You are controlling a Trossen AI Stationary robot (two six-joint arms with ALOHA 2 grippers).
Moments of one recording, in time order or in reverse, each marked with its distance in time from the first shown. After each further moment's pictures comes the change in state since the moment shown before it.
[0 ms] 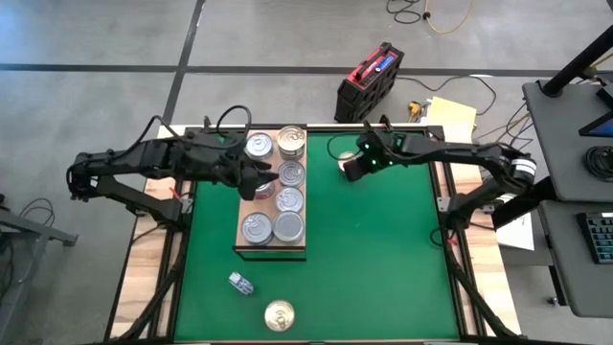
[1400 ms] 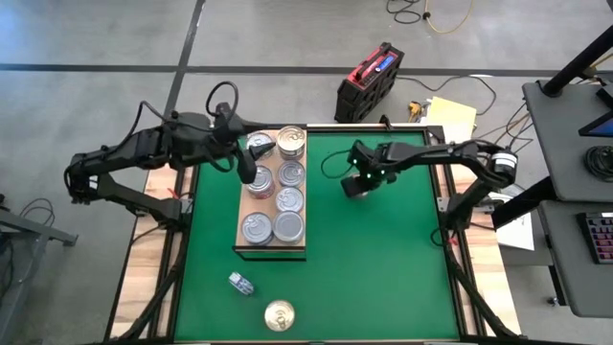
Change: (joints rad) left arm 0.105 0.002 0.064 0.093 -0.167 0.676; right arm 0.043 0.162 -0.001 -0.132 -0.141 0.143
